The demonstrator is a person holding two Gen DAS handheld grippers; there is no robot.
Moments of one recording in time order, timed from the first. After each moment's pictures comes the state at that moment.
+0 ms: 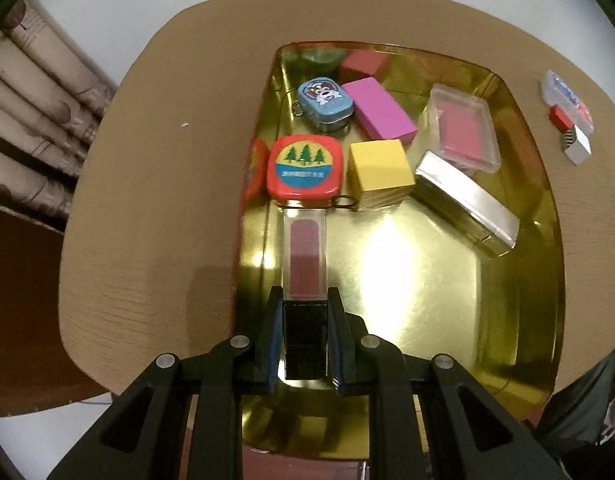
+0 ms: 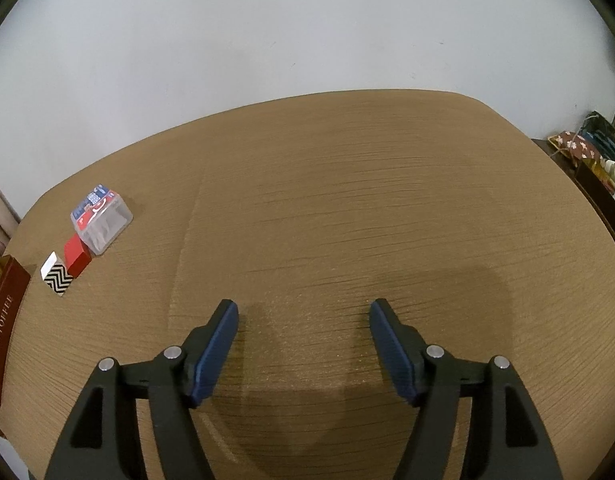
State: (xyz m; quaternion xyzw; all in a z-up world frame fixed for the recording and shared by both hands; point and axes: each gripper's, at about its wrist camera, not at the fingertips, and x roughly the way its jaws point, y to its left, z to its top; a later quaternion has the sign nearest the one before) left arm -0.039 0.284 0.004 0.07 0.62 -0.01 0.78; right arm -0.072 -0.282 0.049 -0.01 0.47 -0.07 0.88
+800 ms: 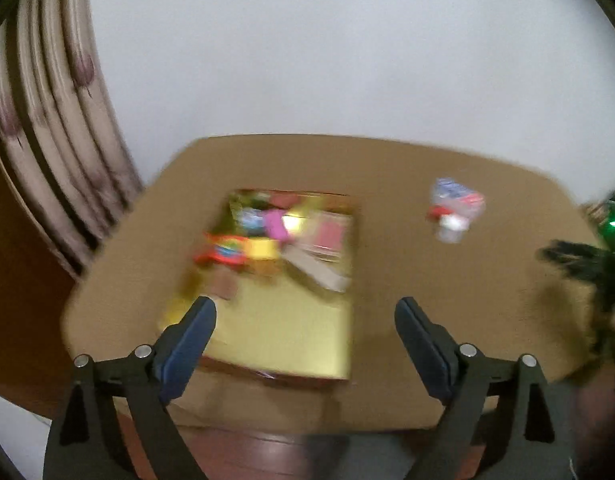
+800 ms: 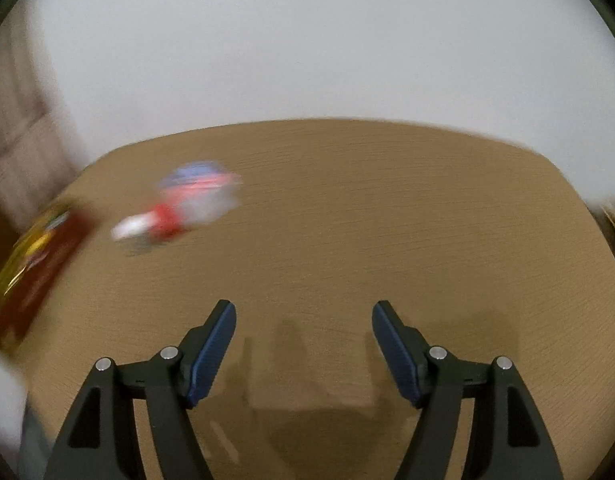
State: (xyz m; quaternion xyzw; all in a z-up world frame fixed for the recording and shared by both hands) left arm -0.180 0.187 0.113 0.00 0.40 -0.03 0.92; right arm -0.082 -0.203 0.077 -0.09 0.46 0.13 0.87
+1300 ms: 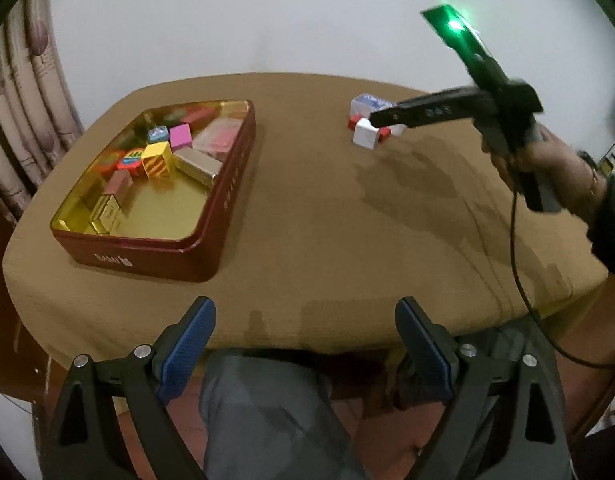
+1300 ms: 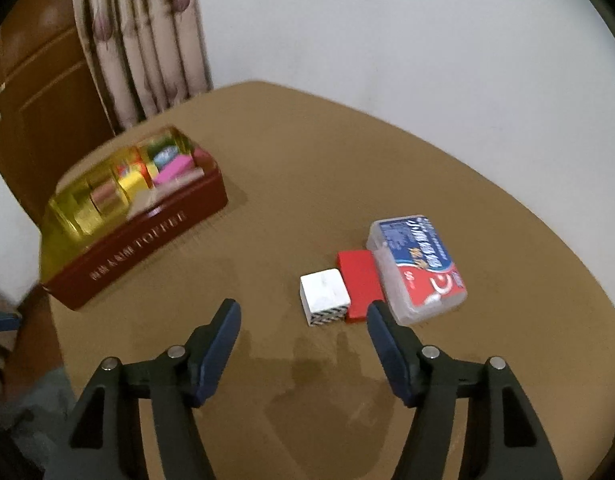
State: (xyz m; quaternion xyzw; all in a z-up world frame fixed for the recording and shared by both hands) left arm -0.220 0.112 0.044 0.01 0.46 -0.08 0.88; right arm -0.031 -0.043 0.058 -0.23 0.49 0.30 0.78
